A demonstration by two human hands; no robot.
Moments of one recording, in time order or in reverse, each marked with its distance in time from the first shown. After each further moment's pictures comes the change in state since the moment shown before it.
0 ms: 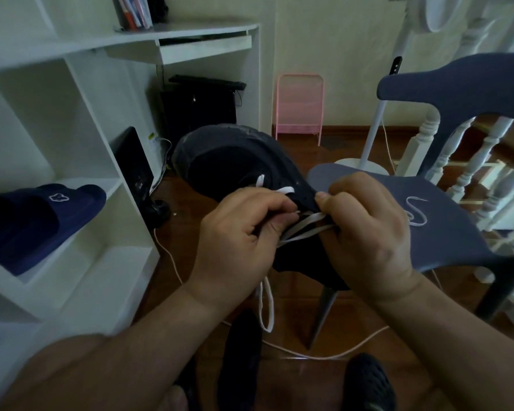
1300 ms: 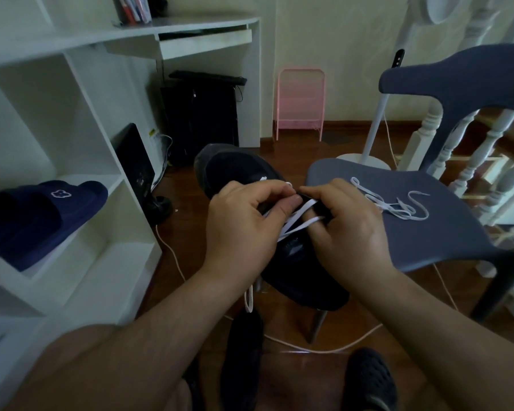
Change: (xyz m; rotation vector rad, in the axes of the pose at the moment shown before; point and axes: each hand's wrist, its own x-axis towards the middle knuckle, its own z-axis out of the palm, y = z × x) left_hand 0.007 -0.002 0.016 0.036 -0.022 -0.301; right_hand -0.011 -0.007 0.014 0.060 -0.293 0.444
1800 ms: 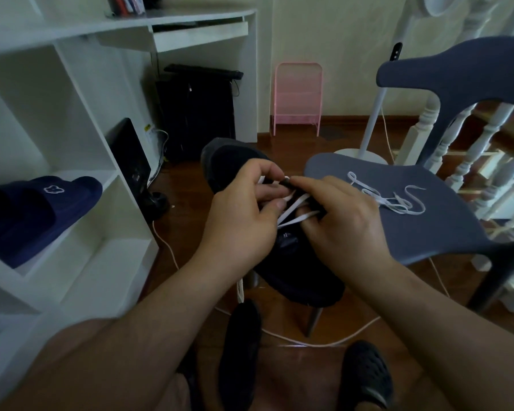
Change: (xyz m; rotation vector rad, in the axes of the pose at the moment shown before) left_hand 0.006 0.007 -0.007 -0.171 -0.251 -0.275; right_hand 0.002 0.000 0.000 0.016 0.026 -0.104
